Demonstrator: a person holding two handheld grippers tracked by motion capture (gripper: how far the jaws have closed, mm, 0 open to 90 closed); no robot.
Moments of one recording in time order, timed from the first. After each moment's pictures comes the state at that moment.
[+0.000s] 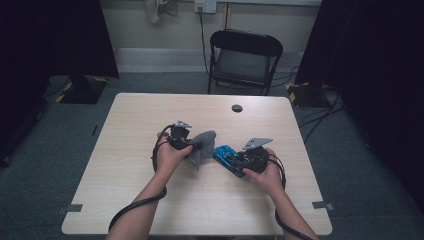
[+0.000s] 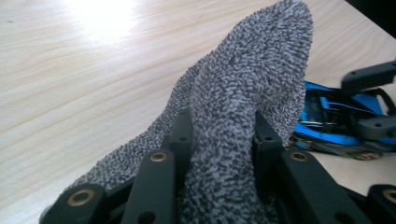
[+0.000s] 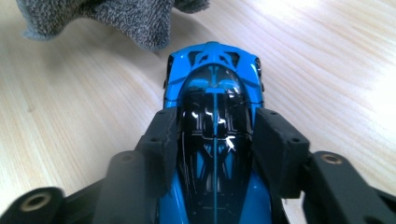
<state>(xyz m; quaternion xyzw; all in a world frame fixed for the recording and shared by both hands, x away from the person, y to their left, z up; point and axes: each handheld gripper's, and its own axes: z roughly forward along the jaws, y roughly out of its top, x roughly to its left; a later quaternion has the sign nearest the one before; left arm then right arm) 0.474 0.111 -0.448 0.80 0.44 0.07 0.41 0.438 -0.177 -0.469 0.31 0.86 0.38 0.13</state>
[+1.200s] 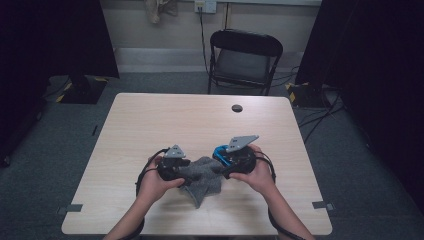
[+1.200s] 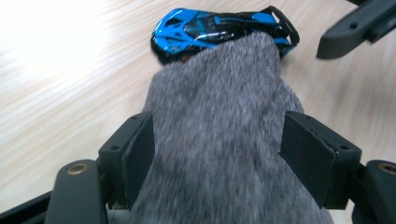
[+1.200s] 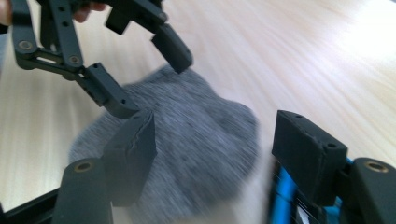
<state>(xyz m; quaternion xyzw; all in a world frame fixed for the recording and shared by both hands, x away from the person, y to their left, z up) 0.389 0.139 -0.457 0.84 0.33 0.05 0.43 0.418 -0.123 -0.427 0.17 0.88 0.44 0.08</state>
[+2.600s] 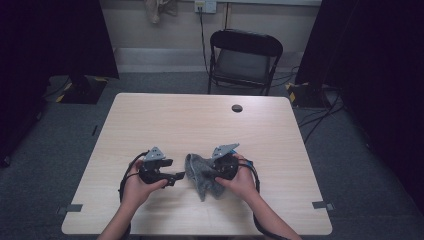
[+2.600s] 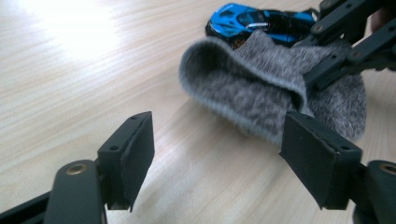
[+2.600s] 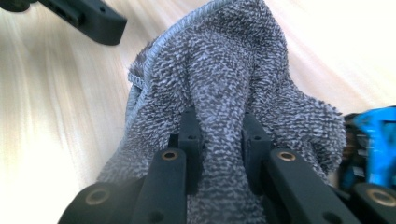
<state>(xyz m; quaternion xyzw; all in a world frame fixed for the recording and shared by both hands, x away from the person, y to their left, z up) 0.384 0.181 -0.466 0.81 0.37 0.09 0.45 0.413 -0.089 -0.464 0.23 0.89 0.38 0.04</state>
